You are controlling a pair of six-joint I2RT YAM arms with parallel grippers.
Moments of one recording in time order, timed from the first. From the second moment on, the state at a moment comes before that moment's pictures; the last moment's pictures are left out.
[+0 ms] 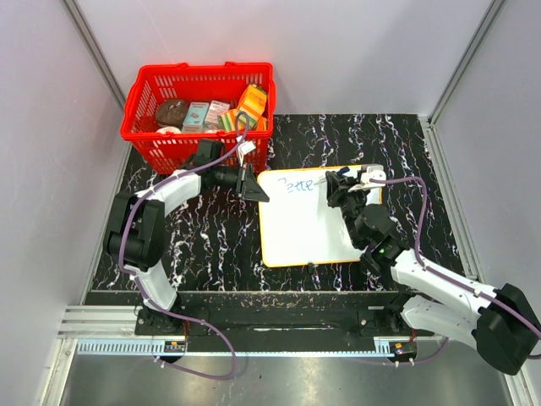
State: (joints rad) left arm -0.29 1.76 1.17 -0.21 1.14 -0.13; right arm 0.74 1.00 0.51 0.66 0.51 0.21
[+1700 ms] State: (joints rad) left arm -0.29 1.77 1.17 -0.21 1.14 -0.13; right arm 0.73 1.06 0.53 0.67 0.53 0.22
